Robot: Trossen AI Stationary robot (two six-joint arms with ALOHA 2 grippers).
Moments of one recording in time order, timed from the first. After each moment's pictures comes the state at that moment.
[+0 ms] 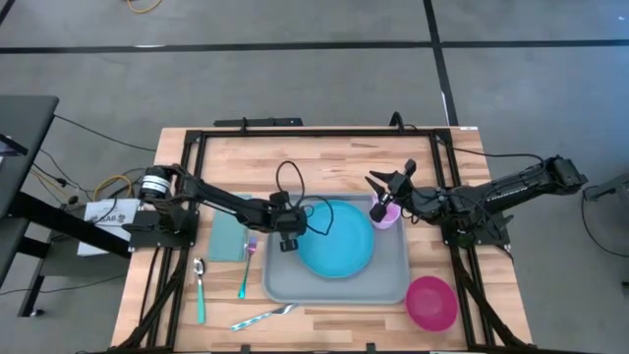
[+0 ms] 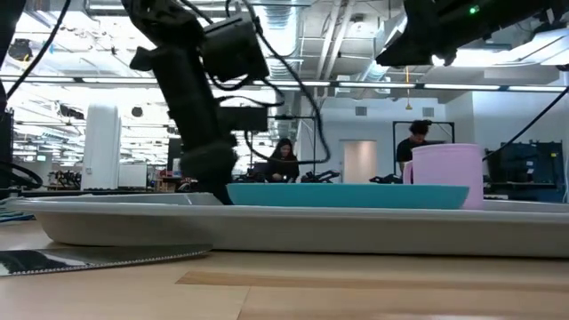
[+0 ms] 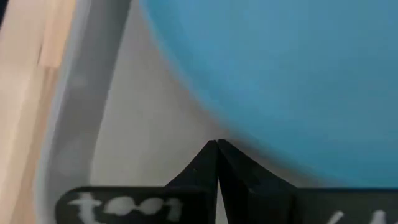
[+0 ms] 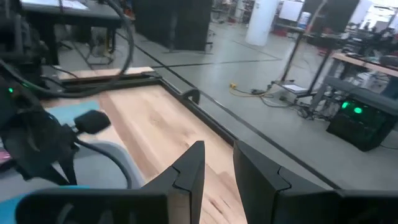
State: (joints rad) left arm -0.09 1.82 0.99 -0.32 -0.34 -0.20; right arm 0.20 1.00 0.54 0.20 0.82 -0.01
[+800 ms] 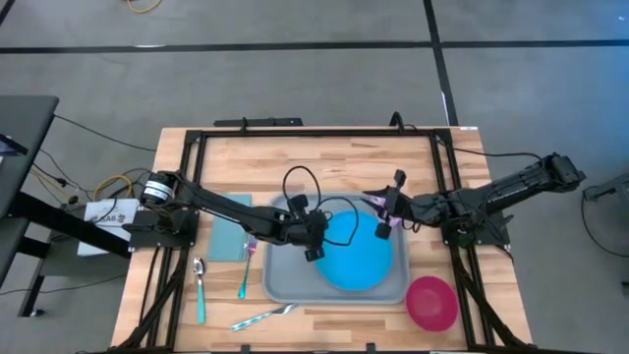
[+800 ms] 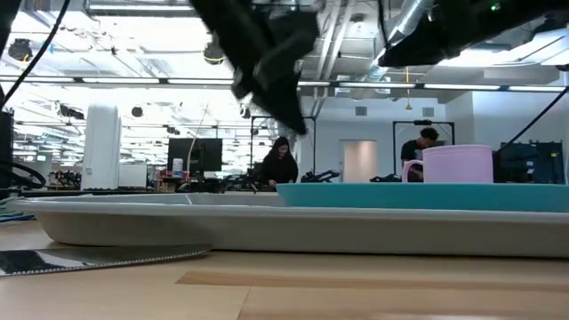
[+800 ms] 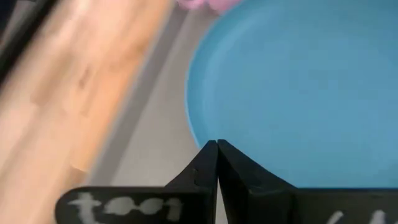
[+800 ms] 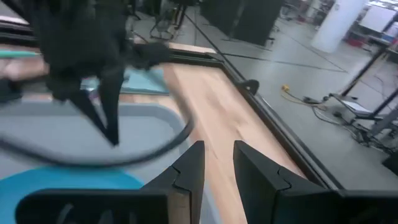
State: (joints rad) left arm -0.21 1.84 1.33 -0.43 -0.49 -0.31; right arm 0.27 1.00 0.54 0.11 0.63 -0.11
